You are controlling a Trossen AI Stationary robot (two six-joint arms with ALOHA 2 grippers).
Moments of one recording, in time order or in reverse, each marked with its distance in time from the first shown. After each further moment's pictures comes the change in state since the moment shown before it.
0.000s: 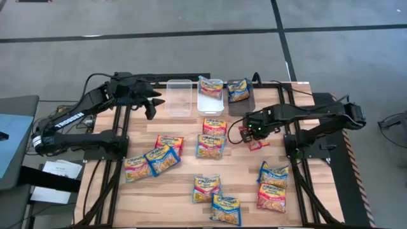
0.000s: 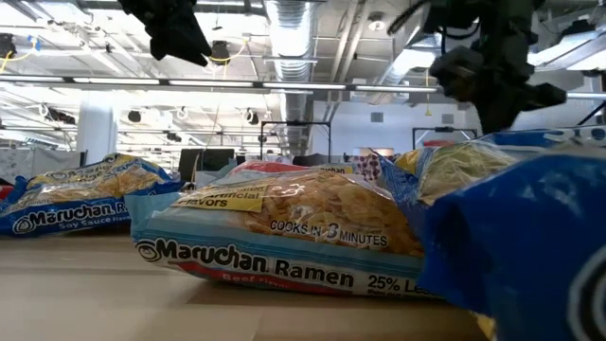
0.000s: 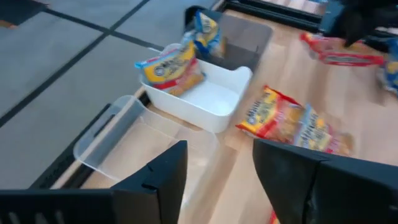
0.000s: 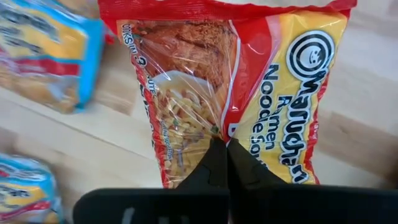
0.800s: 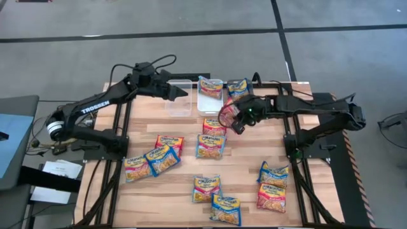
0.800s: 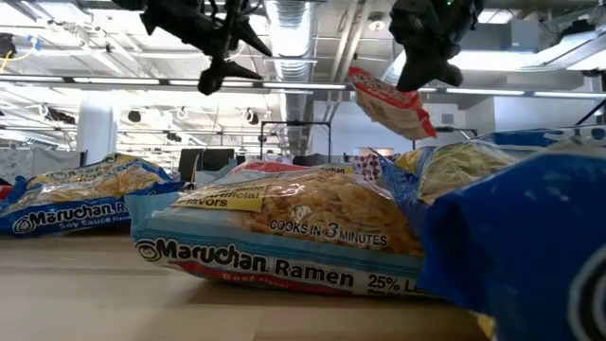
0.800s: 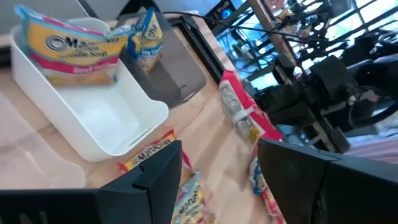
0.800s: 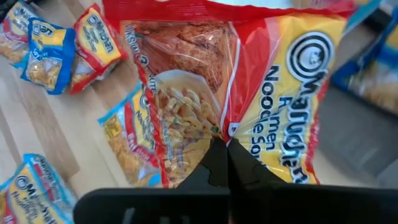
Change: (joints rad) left arm 0.079 0.314 0.000 0.463 0.379 -0.743; right arm -0.082 -0.001 0.147 0.329 0.155 -0.660
